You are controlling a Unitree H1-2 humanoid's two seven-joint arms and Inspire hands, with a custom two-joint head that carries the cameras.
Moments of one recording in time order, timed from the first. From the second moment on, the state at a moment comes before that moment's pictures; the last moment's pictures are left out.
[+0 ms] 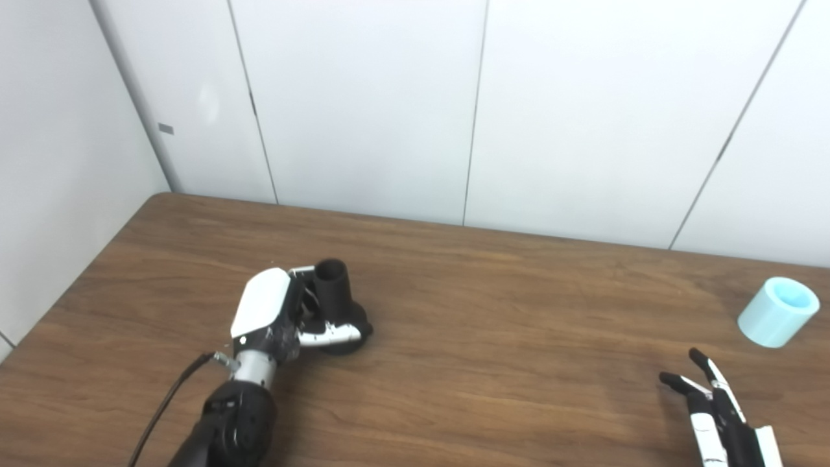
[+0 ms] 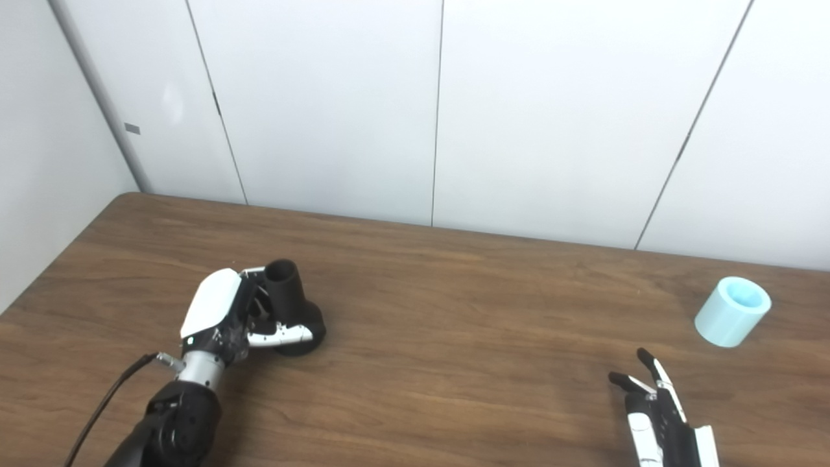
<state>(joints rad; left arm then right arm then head) -0.15 0.35 -0.18 -0.06 0.64 0.21 0.14 0.17 -0.08 -0.05 -0.17 -0.23 -0.08 -0.08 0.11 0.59</state>
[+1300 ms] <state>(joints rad) -0.06 0.19 -0.30 -0.19 0.73 0.13 0.04 -0.18 -0.59 -0.17 -0.41 -0.51 0.27 0.13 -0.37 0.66</state>
